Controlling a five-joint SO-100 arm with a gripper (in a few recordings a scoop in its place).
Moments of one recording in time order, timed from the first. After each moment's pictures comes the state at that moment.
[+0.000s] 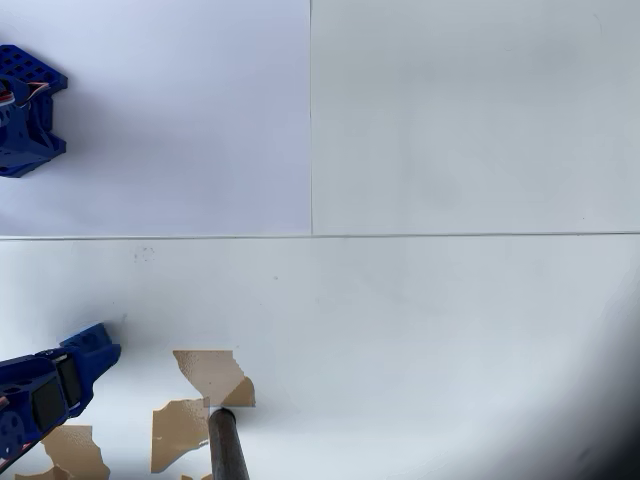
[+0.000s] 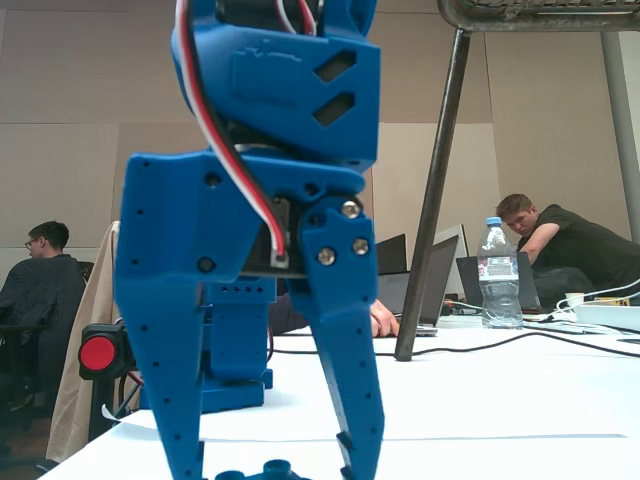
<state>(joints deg) 74.2 76.6 93.7 71.4 -85.8</state>
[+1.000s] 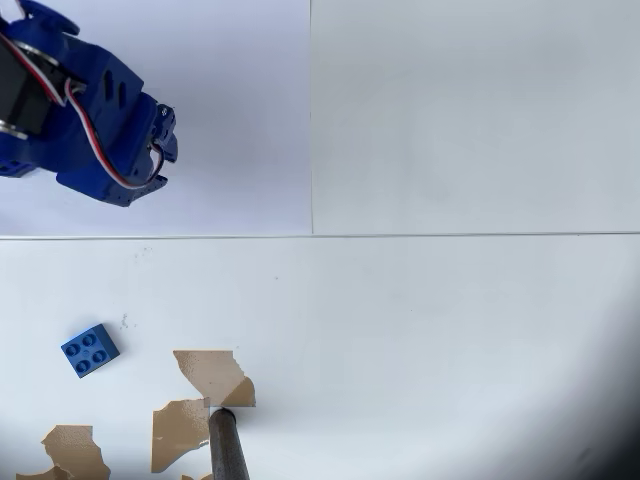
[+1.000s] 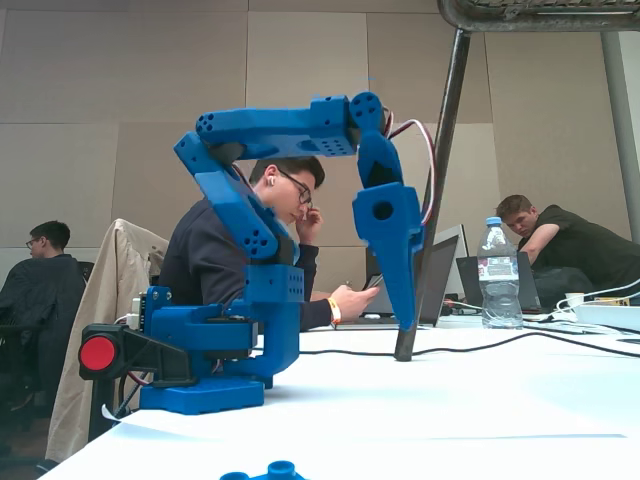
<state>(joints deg) 12.7 133.2 137.1 73.6 -82.5</state>
